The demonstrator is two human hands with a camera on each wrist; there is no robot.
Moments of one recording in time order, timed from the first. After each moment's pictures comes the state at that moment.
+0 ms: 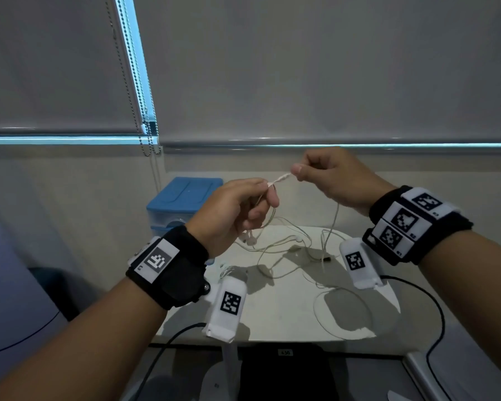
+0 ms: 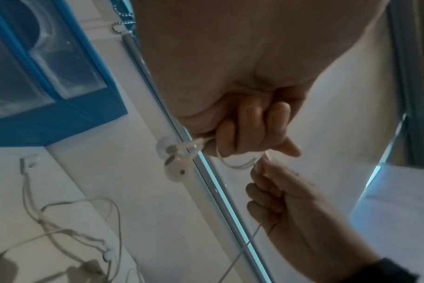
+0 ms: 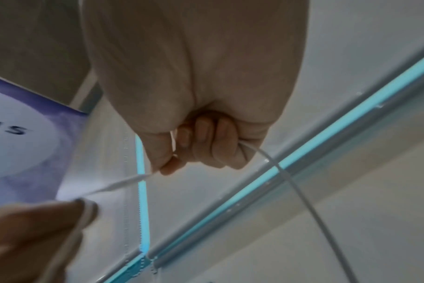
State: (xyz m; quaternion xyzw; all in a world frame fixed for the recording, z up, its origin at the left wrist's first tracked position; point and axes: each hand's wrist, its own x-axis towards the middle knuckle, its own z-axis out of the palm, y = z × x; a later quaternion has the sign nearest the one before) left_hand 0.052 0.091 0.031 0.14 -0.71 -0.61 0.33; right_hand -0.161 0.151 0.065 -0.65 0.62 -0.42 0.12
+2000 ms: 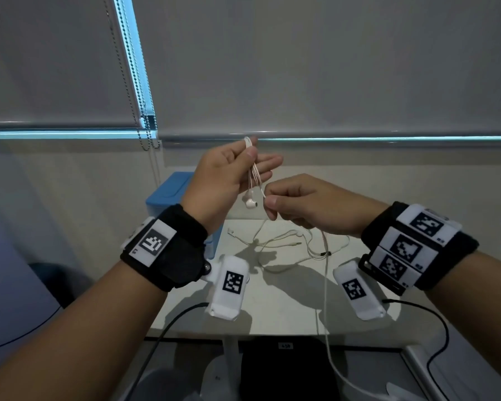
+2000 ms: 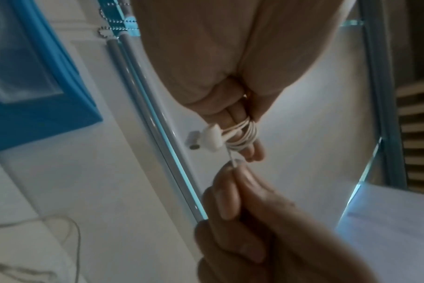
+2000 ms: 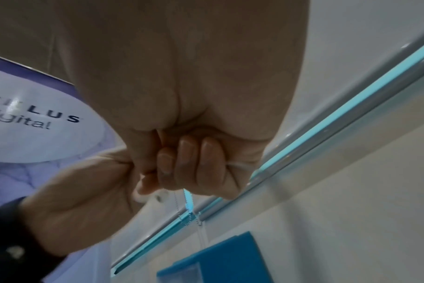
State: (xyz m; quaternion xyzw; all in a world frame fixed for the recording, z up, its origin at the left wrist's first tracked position) left_hand 0.050 0.088 0.051 0.14 -0.66 -0.58 0.46; right_hand -0.116 0.175 0.053 -0.74 0.54 -0.30 0.26
